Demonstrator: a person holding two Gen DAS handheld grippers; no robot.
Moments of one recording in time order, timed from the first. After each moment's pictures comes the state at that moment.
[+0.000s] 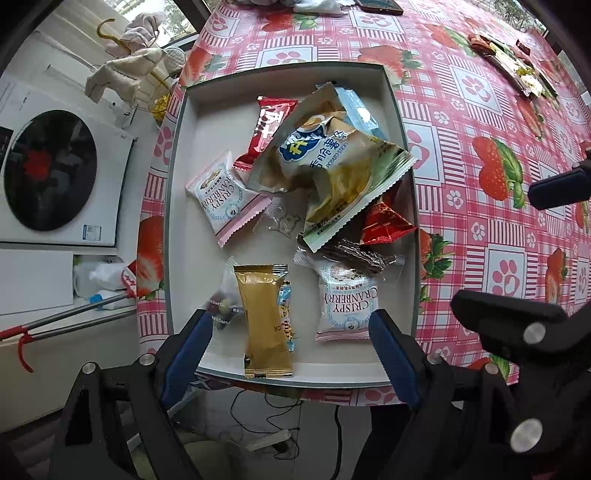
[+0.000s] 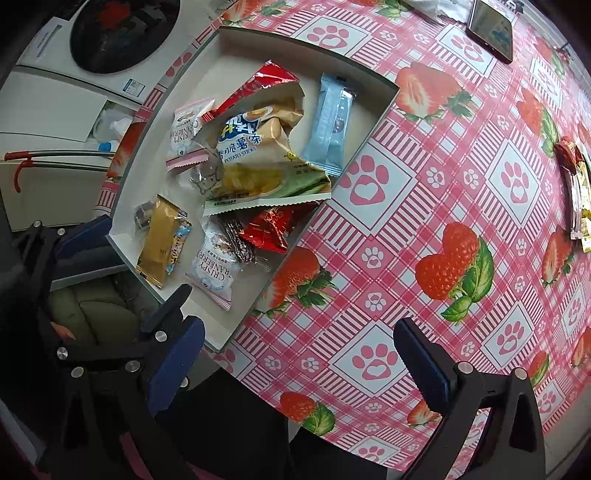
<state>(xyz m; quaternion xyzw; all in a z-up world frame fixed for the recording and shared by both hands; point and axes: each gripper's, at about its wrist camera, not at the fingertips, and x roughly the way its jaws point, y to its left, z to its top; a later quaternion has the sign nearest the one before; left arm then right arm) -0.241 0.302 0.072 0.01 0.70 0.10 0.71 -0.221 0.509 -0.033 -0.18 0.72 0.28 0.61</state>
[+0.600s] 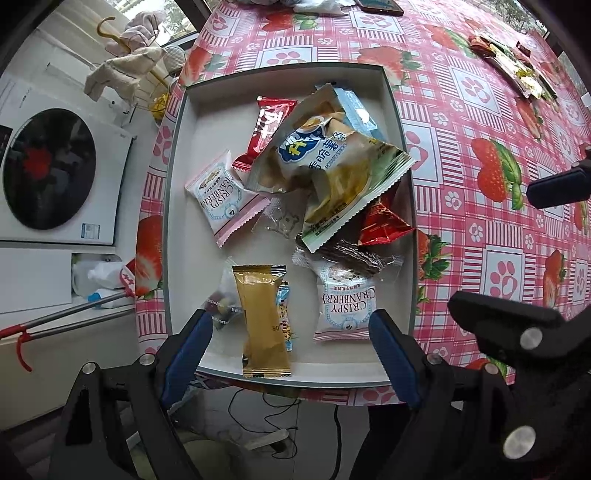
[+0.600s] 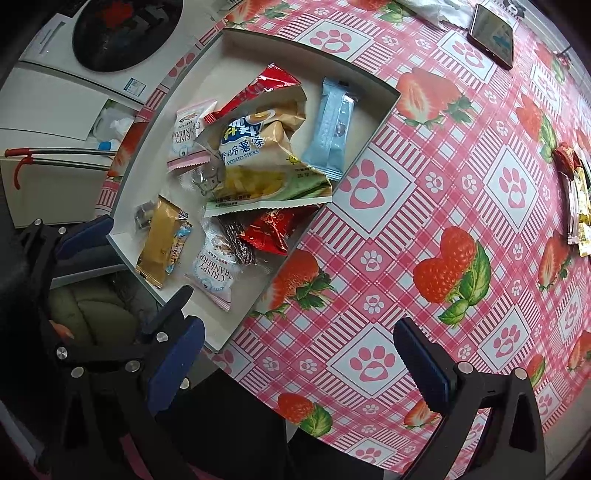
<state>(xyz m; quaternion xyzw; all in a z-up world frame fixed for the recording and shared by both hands) -0.239 0.305 0.074 0.01 0.70 0.10 0.71 -0.221 0.512 -0.032 -0.19 0.72 0.28 0.61</state>
